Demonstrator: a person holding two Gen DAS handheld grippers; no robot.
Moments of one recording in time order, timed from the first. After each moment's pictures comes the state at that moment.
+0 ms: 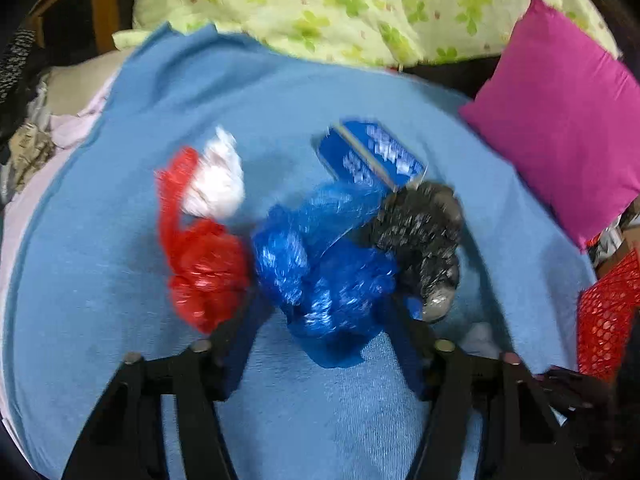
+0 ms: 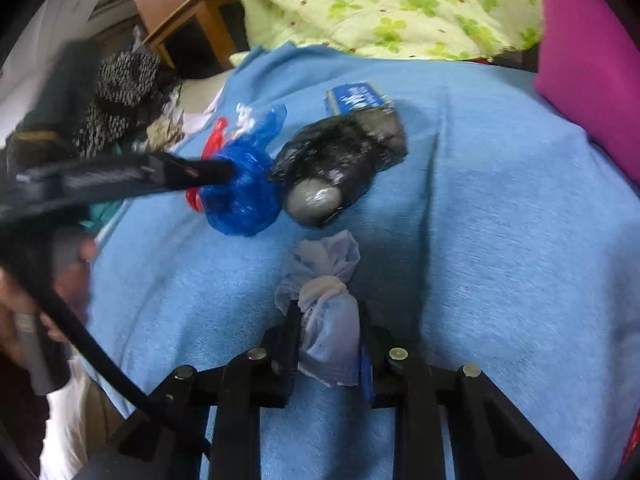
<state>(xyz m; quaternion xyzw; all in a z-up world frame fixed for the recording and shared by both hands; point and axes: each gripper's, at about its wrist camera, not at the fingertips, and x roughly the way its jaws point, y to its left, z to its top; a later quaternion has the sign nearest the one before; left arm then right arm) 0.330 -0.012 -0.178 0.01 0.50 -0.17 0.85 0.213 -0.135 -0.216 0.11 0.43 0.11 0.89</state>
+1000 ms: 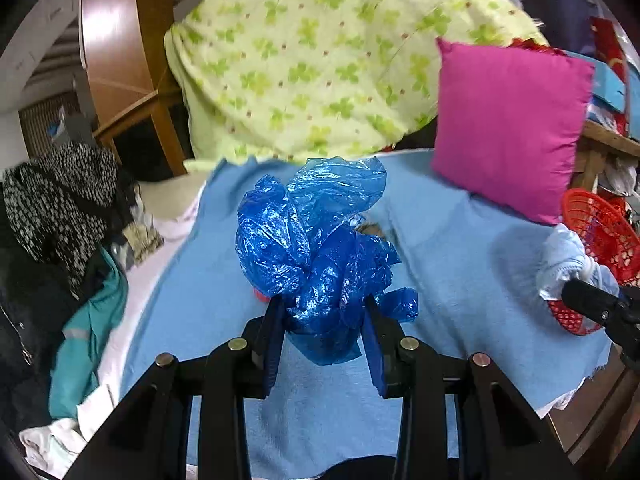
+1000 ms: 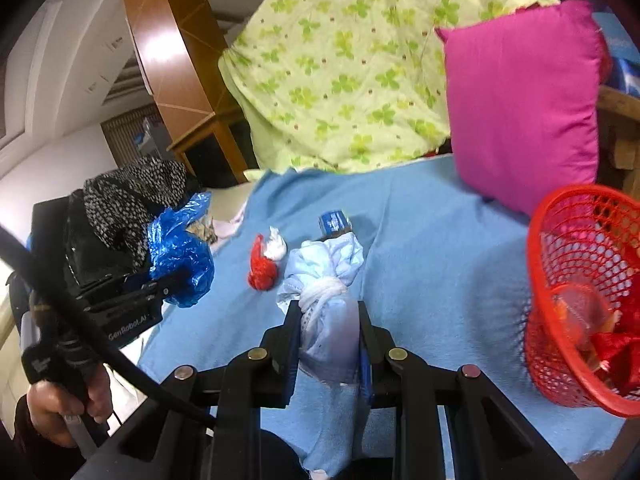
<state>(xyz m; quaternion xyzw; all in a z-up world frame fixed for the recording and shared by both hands) 0.095 -0.048 -0.043 0.13 0.30 -0.09 0.94 0.020 -0.199 -0.083 0.17 0.26 0.08 0.95</state>
